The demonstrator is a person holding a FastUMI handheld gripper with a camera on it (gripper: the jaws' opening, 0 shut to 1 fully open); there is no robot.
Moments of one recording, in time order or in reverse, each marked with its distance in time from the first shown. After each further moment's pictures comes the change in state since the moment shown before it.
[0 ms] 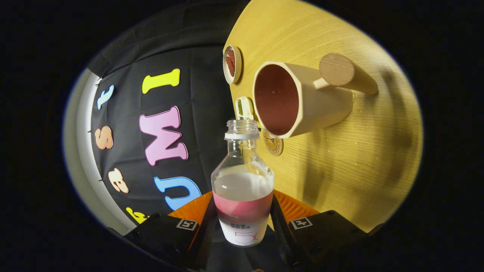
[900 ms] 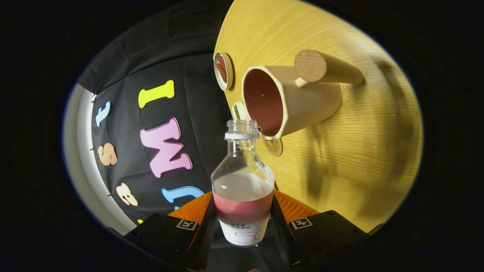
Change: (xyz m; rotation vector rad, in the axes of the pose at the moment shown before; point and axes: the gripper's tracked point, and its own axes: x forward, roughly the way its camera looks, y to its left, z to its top) arm -0.004 0.002 0.008 0.114 -0.036 0.014
